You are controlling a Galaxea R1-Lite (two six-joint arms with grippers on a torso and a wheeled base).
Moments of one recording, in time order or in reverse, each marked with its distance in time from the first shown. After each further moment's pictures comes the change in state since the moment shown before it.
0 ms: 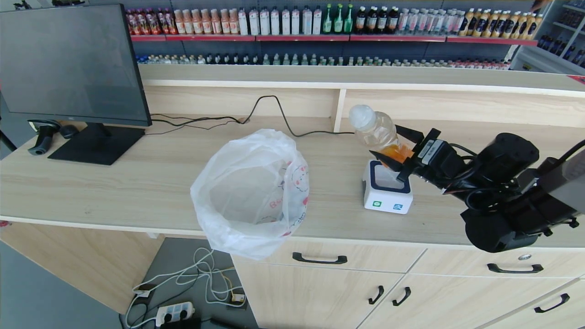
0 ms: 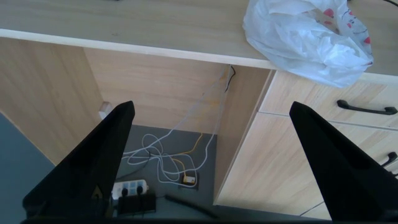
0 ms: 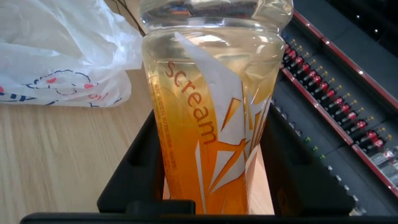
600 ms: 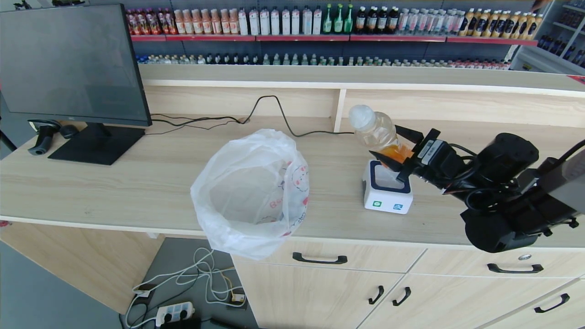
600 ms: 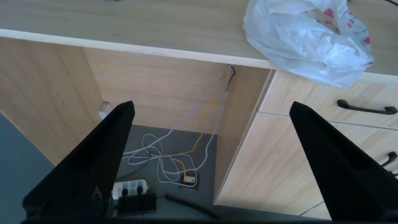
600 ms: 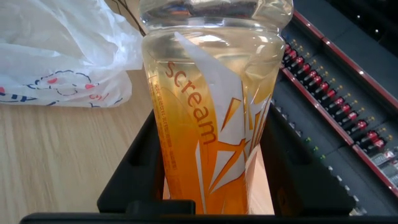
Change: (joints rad) left arm 0.000 0.000 0.000 0.000 0.000 0.001; right arm 0.000 0.000 0.002 0.000 0.000 0.001
